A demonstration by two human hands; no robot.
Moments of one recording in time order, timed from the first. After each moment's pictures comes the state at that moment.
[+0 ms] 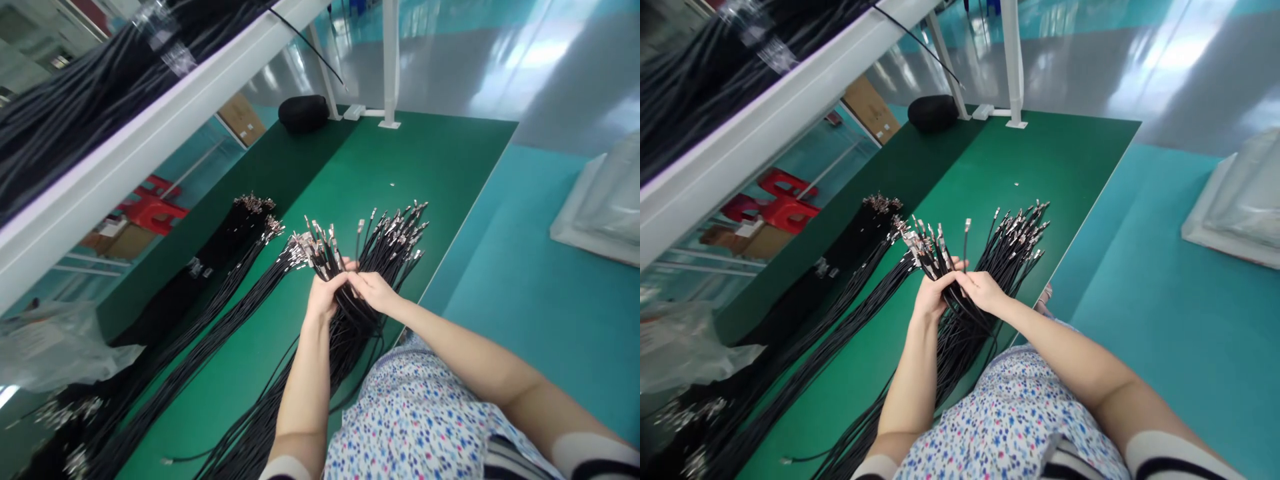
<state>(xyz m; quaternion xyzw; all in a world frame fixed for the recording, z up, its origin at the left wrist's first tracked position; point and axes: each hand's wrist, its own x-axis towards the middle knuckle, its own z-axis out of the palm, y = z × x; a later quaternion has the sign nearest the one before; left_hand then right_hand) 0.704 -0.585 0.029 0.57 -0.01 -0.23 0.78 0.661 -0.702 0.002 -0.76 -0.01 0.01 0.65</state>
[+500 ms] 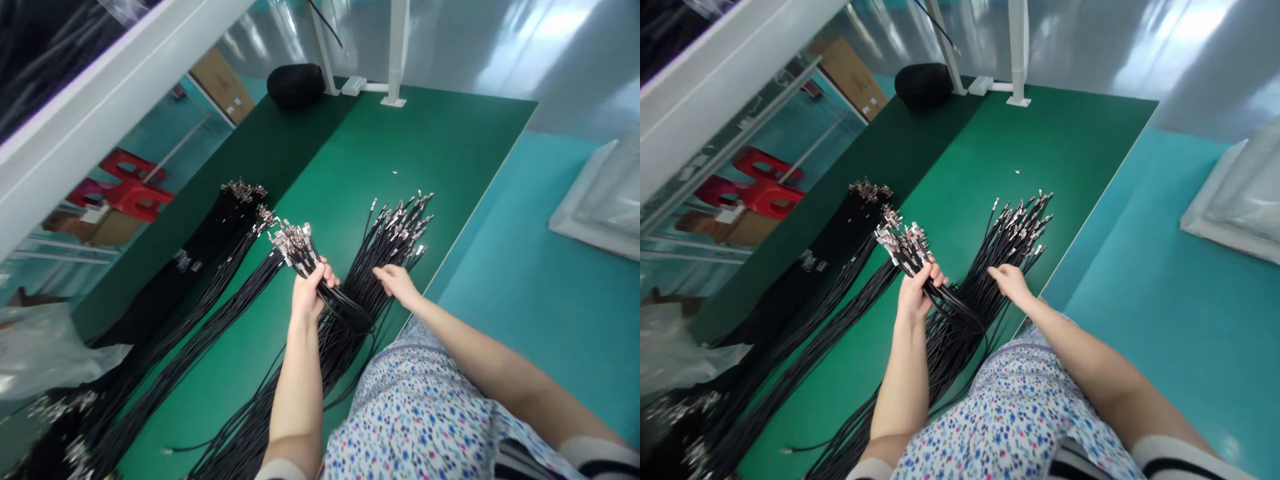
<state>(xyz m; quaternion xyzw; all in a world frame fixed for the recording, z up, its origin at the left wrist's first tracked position) 0.724 -0.568 0.024 0.50 0.02 -0.23 0.84 0.672 -0.740 -0.073 -0.71 0.21 0.09 0.67</state>
